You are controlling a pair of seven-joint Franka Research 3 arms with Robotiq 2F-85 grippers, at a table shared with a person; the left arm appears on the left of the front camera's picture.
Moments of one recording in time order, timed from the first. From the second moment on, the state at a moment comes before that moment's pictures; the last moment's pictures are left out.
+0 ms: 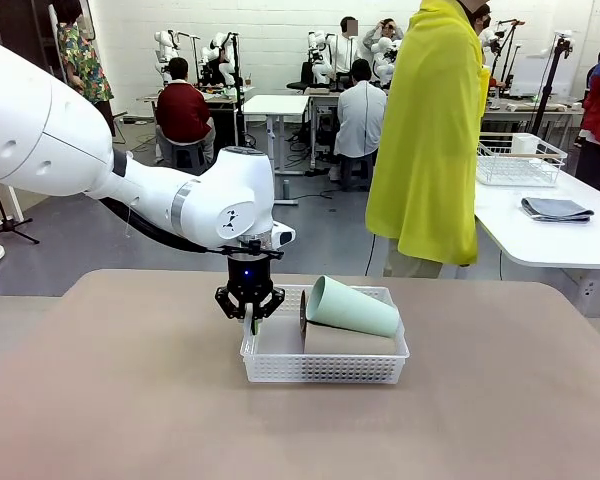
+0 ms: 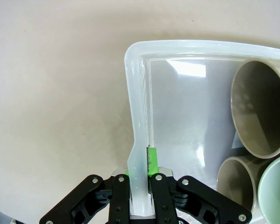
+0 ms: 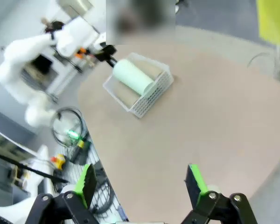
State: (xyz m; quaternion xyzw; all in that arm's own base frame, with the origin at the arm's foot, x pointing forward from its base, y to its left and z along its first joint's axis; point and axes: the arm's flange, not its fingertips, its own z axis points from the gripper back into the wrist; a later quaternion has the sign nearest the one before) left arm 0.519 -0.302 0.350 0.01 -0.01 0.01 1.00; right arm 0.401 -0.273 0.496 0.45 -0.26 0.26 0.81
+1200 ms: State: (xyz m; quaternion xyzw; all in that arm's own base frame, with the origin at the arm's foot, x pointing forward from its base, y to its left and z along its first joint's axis) left arm 0.519 -0.302 0.350 0.01 -0.01 0.01 1.00; right arm 0.346 -0.337 0.474 0.59 -0.27 0.16 0.74
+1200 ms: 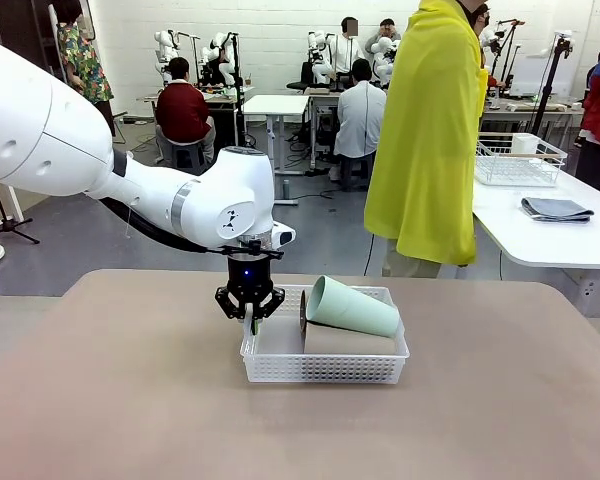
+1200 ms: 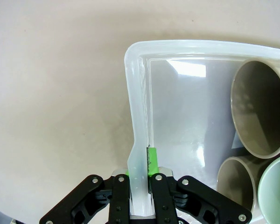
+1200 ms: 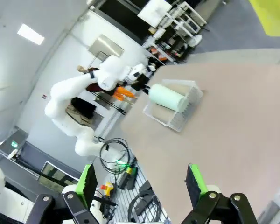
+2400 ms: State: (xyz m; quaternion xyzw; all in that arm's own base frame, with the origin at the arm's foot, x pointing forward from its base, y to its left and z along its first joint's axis) left arm 0.534 -0.211 0.421 0.09 -0.03 0.06 0.99; right arm 0.347 -0.334 0.473 0.59 -0.28 0.16 0.74
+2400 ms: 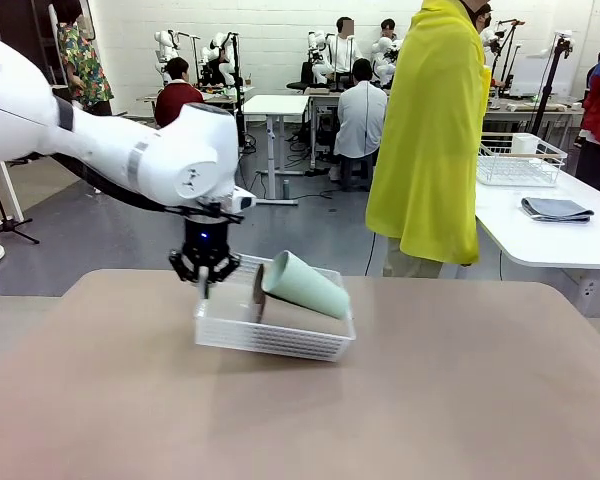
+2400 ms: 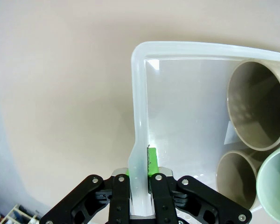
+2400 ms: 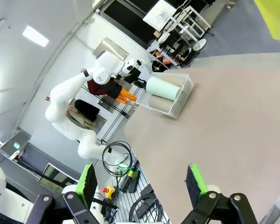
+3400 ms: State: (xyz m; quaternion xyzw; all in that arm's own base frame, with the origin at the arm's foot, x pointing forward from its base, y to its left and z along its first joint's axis) left arm 0.554 0.001 0.395 0.05 0.04 0.06 1.00; right arm 0.347 -0.335 0.474 0.59 -0.28 0.16 0.74
